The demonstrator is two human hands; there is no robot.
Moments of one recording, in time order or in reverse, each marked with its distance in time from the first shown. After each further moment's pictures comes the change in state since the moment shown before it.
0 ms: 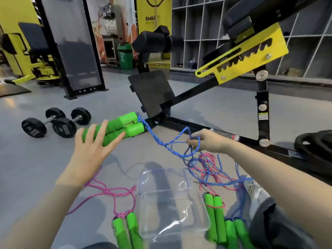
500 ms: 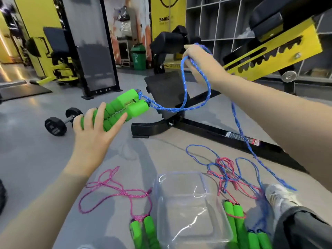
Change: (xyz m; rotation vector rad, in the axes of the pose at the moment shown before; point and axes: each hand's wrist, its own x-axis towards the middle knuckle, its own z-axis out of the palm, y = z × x) left_hand 0.012 -0.049 -0.006 0.003 0.054 -0.195; right_hand 0.070 -0.144 -0.086 -0.330 0.645 -0.594
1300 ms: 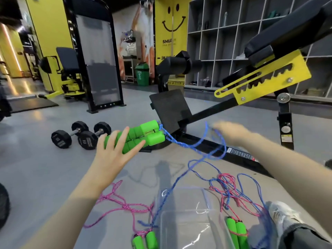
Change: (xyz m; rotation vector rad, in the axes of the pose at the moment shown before) left_hand -0.001 0.008 -0.017 0.029 0.054 0.196; right_hand -0.101 0.051 0.012 -0.513 -0.654 0.297
